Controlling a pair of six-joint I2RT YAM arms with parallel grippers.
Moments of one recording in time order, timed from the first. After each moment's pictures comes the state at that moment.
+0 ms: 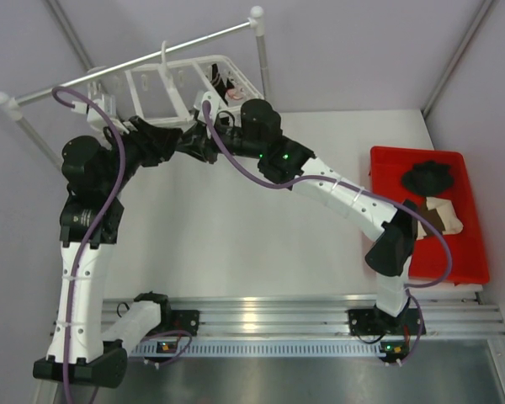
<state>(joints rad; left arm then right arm) -0.07 0.96 1.36 -0.39 0.33 -0.52 0.94 1.89 1.98 -0.03 -0.46 -0.17</state>
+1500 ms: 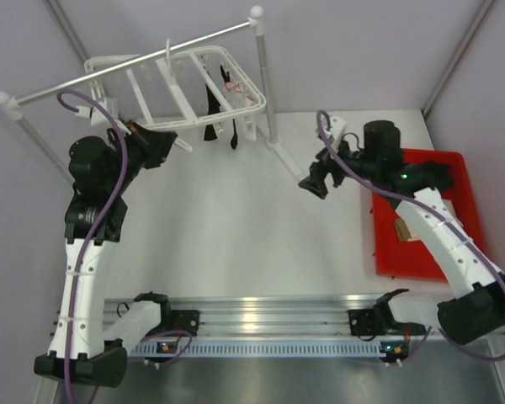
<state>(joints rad) -0.07 0.96 1.31 -0.38 0.29 -0.56 0.48 1.27 1.28 -0.43 -0.55 -0.28</state>
